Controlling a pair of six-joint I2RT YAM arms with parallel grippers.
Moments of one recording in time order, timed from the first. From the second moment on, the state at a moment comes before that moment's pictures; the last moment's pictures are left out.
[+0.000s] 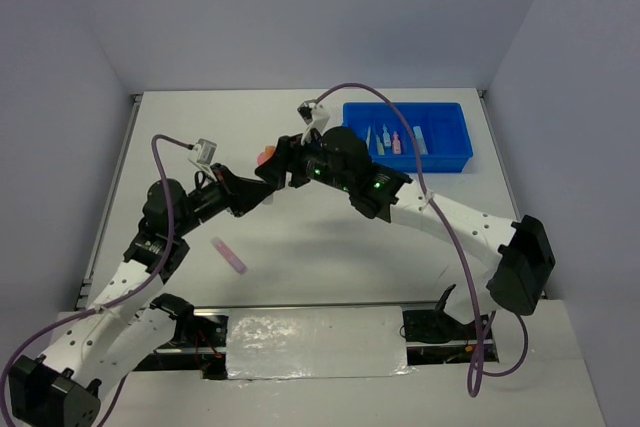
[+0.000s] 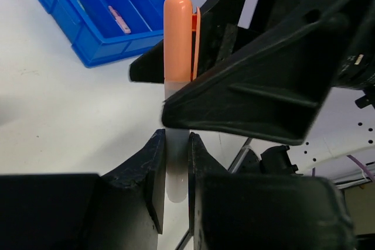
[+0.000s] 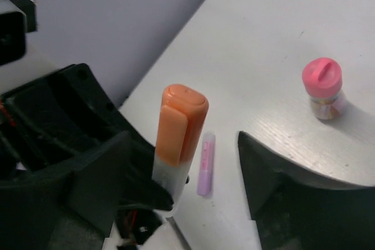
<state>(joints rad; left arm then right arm) -0.37 0.74 0.57 0.17 0.48 -0.67 0.90 1.43 1.21 0.04 -0.10 0.57</state>
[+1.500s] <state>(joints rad) -0.38 0.75 0.68 -0.73 -0.27 -0.83 0.09 2.05 1.79 -0.59 0.27 0.10</state>
